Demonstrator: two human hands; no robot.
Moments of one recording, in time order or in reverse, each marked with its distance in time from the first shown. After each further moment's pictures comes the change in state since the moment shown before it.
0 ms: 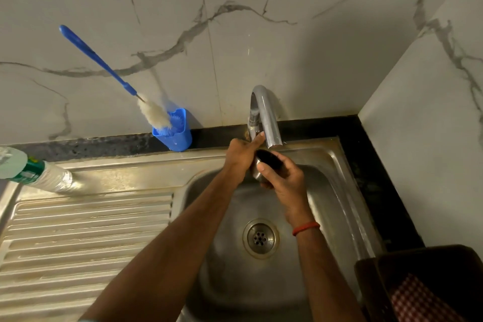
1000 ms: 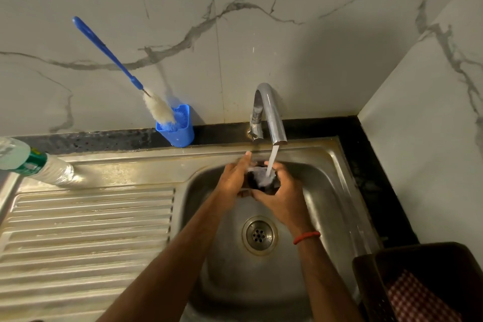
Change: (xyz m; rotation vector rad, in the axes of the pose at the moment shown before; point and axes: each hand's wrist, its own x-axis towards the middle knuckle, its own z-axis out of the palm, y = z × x) left_hand -0.028 -0.056 -0.015 -0.220 -0.036 -0.221; right_hand -0.013 0.031 -0.008 -0.633 -0.062 -0.332
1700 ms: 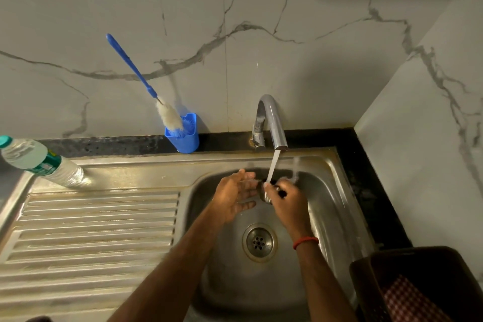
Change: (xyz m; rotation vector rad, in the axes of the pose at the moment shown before) left_hand -0.030 -0.008 -0.018 -0.206 -0.131 -0.021; right_hand -0.004 0.004 -0.002 0.051 0.040 0.129
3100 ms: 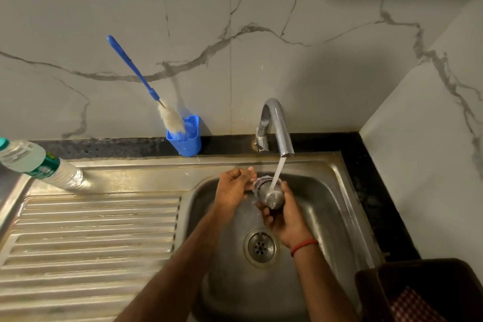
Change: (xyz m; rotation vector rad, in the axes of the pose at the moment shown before) left_hand 0.014 0.011 0.000 0.231 0.106 0.262; right_hand 0.010 -0.002 0.018 0.941 -0.212 0.810
